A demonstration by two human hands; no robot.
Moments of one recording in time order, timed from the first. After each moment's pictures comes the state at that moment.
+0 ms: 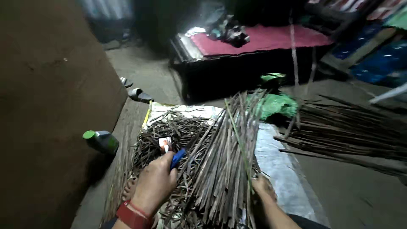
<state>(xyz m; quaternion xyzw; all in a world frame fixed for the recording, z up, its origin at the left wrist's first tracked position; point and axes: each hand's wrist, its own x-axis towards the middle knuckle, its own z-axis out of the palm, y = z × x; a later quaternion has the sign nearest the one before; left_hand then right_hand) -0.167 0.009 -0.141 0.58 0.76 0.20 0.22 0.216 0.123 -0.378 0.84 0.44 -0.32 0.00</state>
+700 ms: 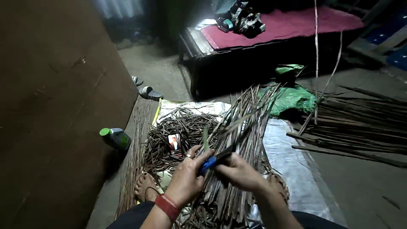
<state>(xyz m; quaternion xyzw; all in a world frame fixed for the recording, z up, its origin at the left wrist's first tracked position) -0.138 0.019 -0.164 0.62 0.64 0.29 0.35 0.036 0.096 -0.151 0.38 0.67 -0.63 -0.12</state>
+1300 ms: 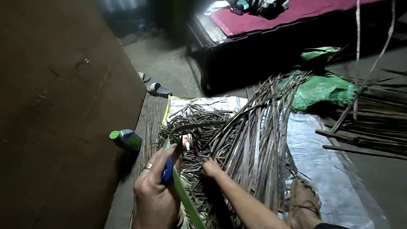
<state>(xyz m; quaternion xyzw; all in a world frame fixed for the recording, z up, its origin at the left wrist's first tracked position) -0.198 0.010 -0.151 0.51 0.71 0.48 0.05 -0.075 0.132 -0.397 0.38 0.80 -0.38 0.27</state>
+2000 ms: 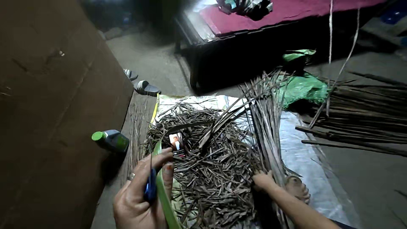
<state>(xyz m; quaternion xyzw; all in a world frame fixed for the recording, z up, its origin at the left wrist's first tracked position) -0.186 -0.001 -0.128 0.51 0.65 0.54 0.15 0.159 0.143 -0.392 0.50 0.67 -0.26 0.47</state>
